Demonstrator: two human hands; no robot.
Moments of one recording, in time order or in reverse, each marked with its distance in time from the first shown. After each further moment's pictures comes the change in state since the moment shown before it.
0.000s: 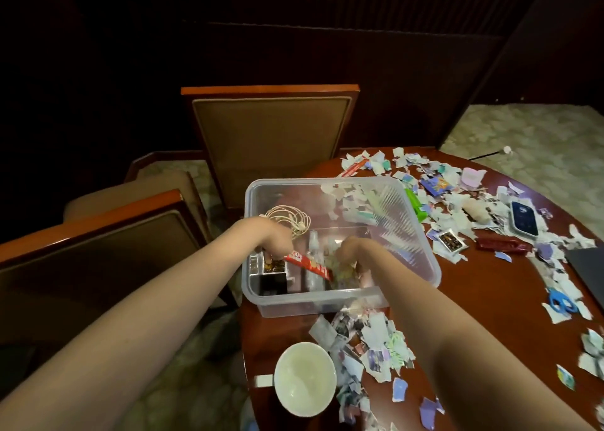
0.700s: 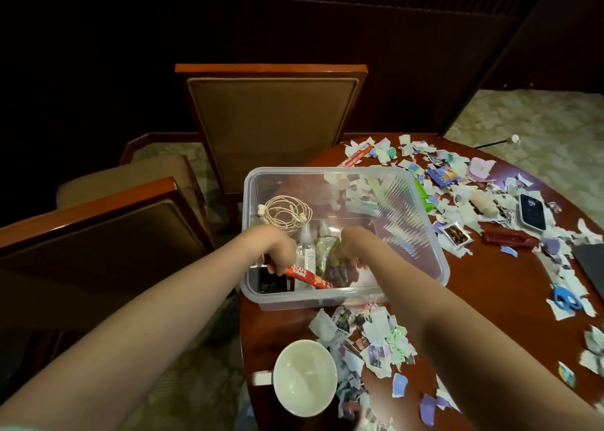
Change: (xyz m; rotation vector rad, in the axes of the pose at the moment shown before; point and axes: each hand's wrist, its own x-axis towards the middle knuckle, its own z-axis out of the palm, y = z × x) left_hand 0.030 0.004 0.019 0.086 -0.210 0.002; right_hand 0.025 0.003 0.001 -0.334 0.145 -0.062
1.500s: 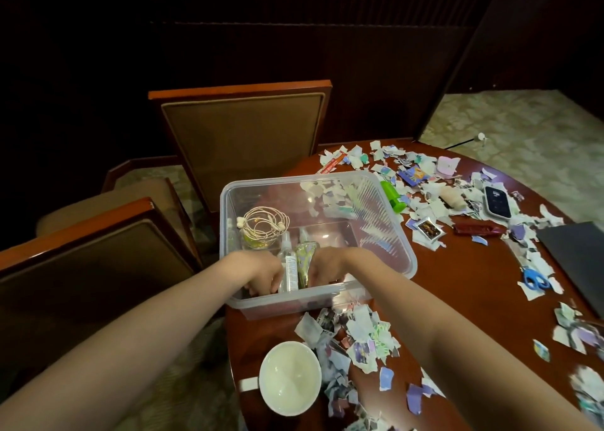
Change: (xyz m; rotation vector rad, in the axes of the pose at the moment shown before) left_hand 0.005 -0.001 0.028 0.182 0.215 0.124; right_hand -0.026 0.009 0.008 -0.033 -0.246 -0.360
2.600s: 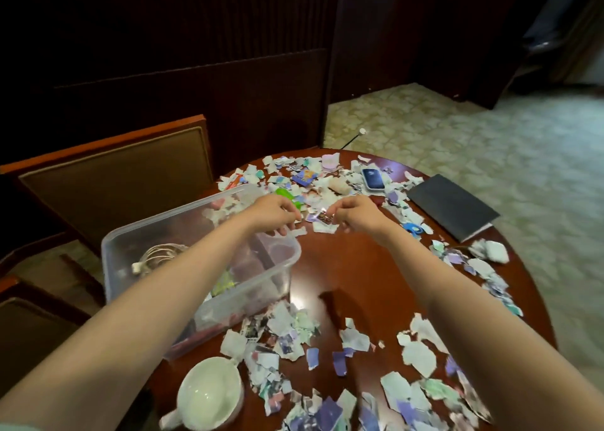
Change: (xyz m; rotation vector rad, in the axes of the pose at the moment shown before) left_hand -0.011 0.184 -0.108 -0.607 0.471 0.274; right_hand -0.177 0.144 0.019 0.972 0.976 0.150
